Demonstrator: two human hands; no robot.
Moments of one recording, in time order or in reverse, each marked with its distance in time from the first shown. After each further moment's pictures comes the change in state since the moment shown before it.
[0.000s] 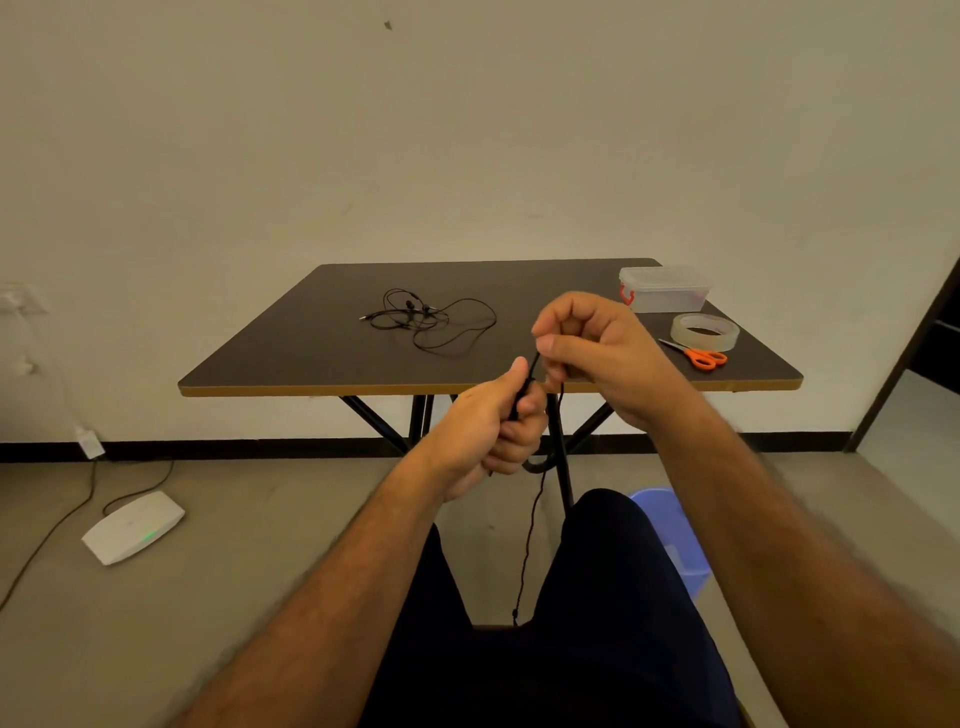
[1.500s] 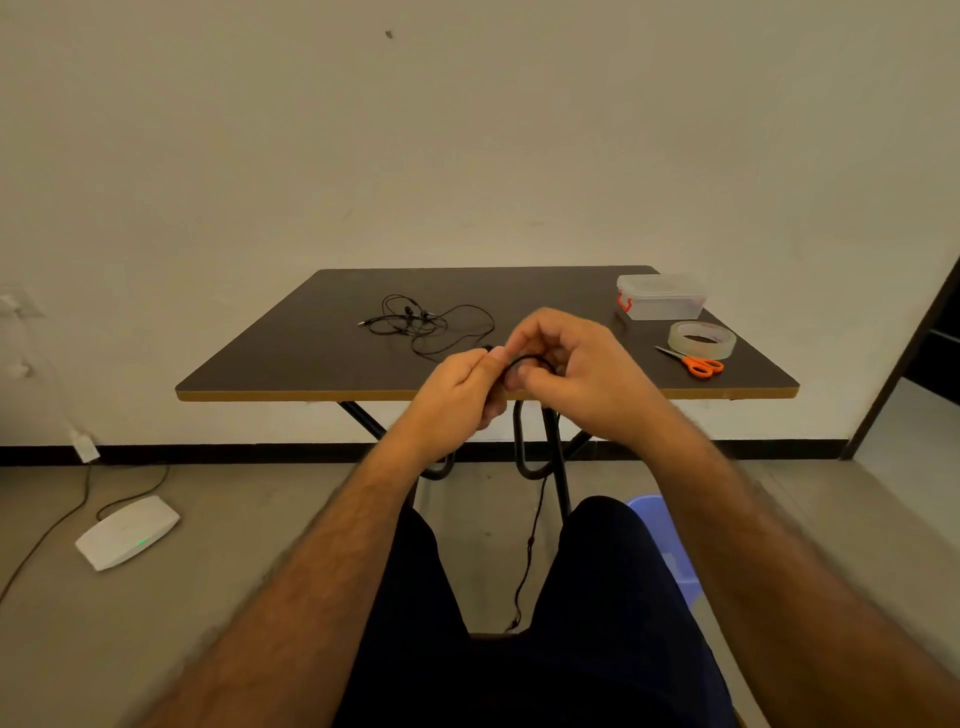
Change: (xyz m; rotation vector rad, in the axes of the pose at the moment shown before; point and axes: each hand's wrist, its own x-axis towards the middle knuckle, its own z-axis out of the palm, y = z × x) left_hand 0.007 0.018 -0.023 0.557 0.328 0.203; right_hand -0.003 -0.011 0.018 -0.474 -0.003 -0.051
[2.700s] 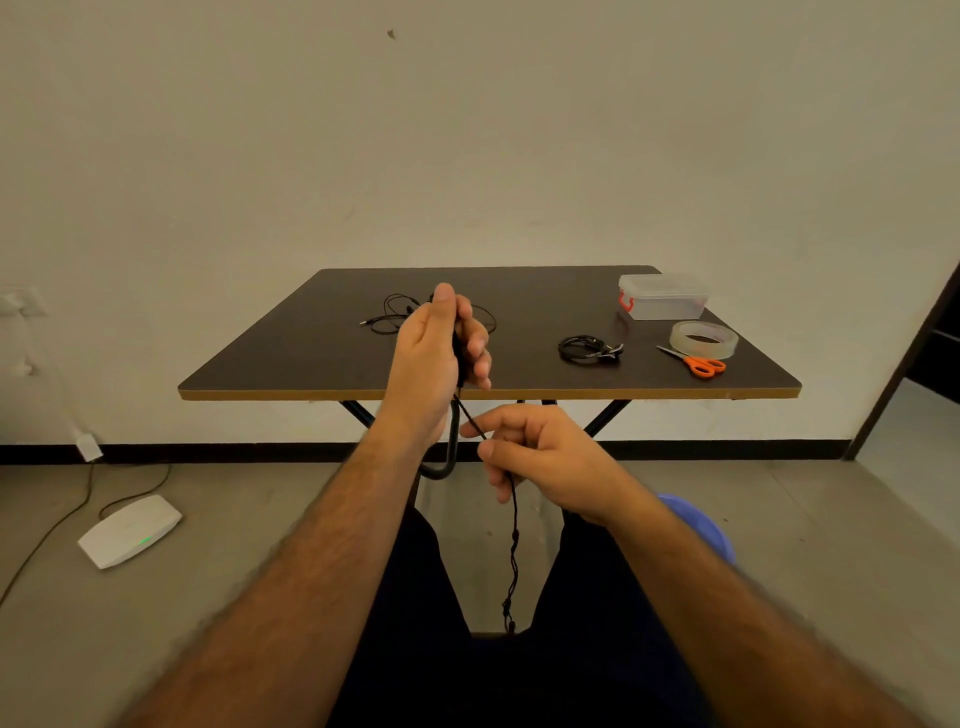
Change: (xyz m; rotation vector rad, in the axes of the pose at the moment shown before) left_hand 0.002 0.025 -0.005 -0.478 0.290 0.105; right_hand -0.036 0.013 0.048 0.465 -0.268 0.295
